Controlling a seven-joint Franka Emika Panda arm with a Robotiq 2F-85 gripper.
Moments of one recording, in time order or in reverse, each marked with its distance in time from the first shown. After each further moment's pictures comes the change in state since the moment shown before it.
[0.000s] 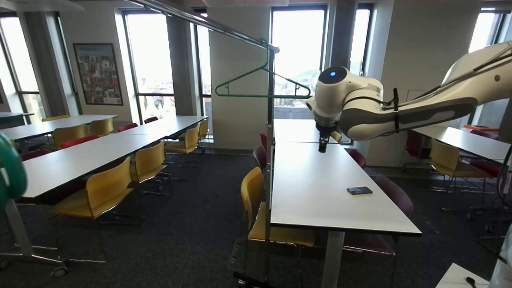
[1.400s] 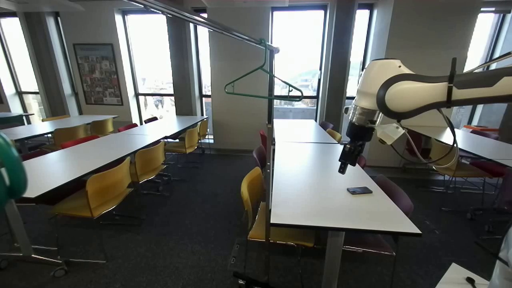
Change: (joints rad) arm 0.027 -0.331 -0.120 -0.279 0.808 -0.077 -0.014
